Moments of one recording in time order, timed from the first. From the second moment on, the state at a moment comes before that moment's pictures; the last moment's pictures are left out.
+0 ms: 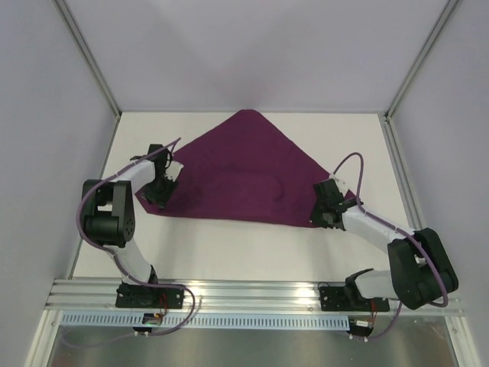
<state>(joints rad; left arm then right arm) -0.04 1.75 1.07 -0.69 -0.15 0.40 0.39 1.33 0.60 -0.36 0.18 0.73</state>
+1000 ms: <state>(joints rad) 0.36 1.82 1.37 -0.77 0.07 0.20 -0.17 1.38 0.67 -0.33 0.06 0.64</state>
